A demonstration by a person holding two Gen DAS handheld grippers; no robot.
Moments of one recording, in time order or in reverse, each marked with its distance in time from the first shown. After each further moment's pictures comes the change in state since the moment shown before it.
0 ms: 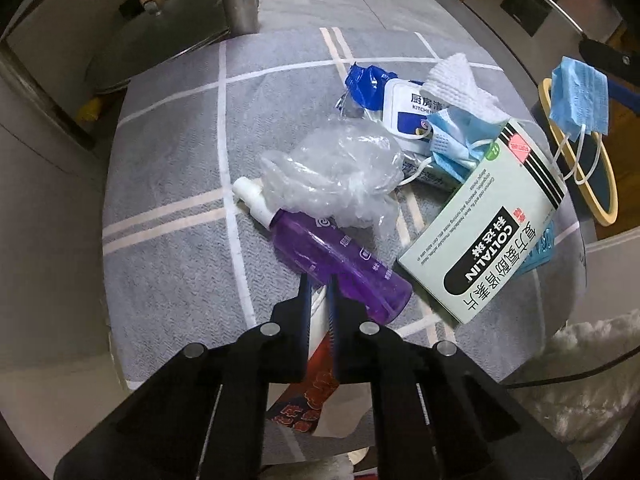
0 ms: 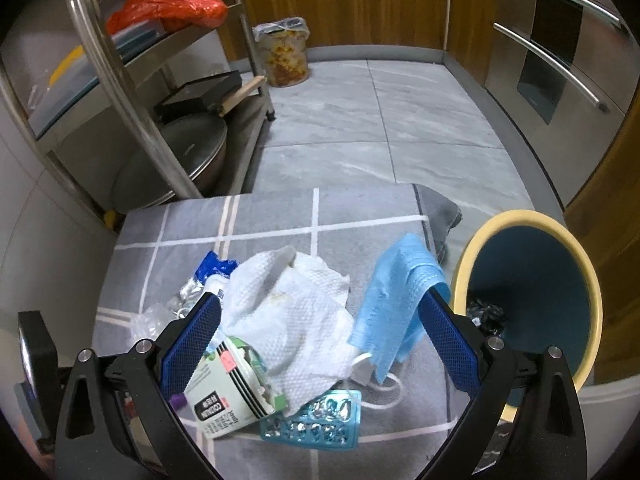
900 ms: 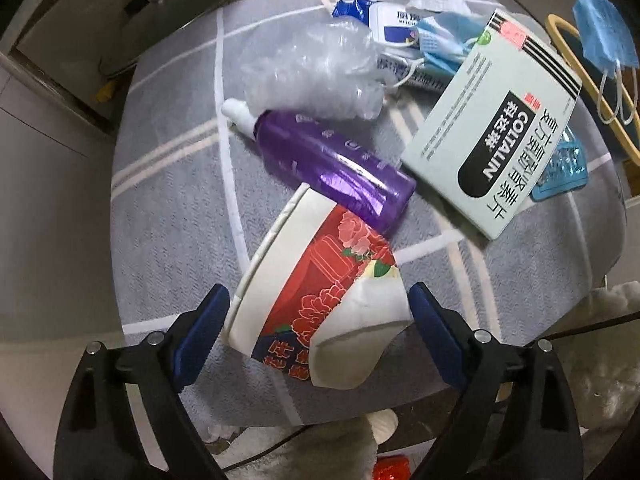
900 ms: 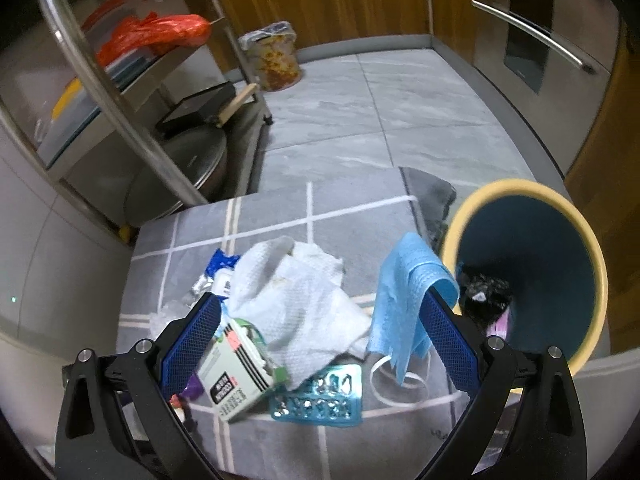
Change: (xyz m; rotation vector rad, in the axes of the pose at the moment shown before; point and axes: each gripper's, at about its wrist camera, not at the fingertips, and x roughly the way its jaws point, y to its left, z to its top) left arm 0.012 -0.024 -0.051 0.060 0.071 0.152; right arm -0.022 -0.030 -0.014 0.117 0.009 0.059
